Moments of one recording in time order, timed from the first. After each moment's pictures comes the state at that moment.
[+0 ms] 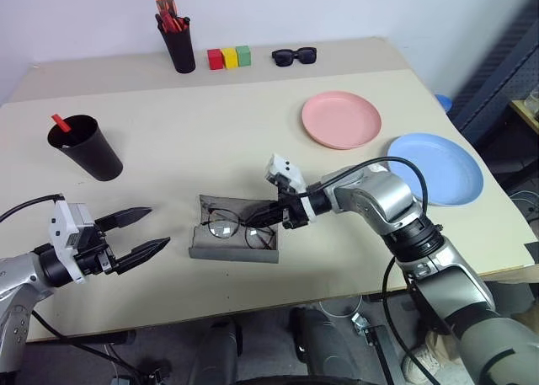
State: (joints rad) left arm 0.22 0.78 0.45 -0.24 -0.64 0.23 -1.11; right arm -0.81 -0.41 0.43 0.05 0.45 0.95 1.09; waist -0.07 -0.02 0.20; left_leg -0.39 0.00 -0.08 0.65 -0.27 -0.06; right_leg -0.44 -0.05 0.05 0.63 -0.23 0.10
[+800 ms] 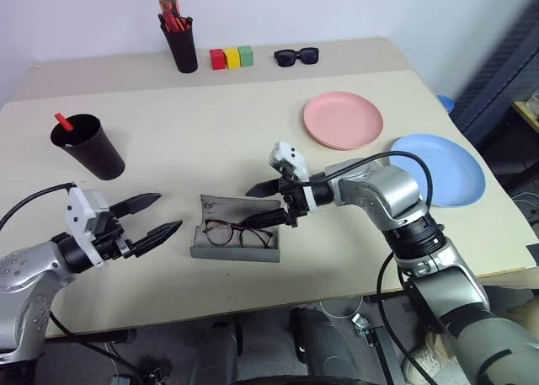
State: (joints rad) left arm 0.09 0.72 0.36 -0.28 -0.61 0.27 -0.97; right arm -0.81 -0.39 0.29 -0.03 0.50 0.99 1.07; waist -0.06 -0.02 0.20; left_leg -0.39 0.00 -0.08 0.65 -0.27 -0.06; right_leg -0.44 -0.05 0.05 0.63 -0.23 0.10
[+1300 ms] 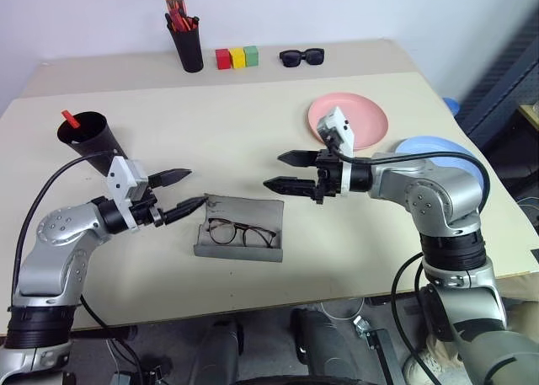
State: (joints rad) left arm -0.20 0.70 0.18 -0.09 -0.51 0.22 -1.02; right arm -0.70 -0.44 0.03 -0.19 0.58 1.04 0.81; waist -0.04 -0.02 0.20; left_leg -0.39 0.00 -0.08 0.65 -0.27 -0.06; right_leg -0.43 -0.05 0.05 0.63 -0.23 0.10
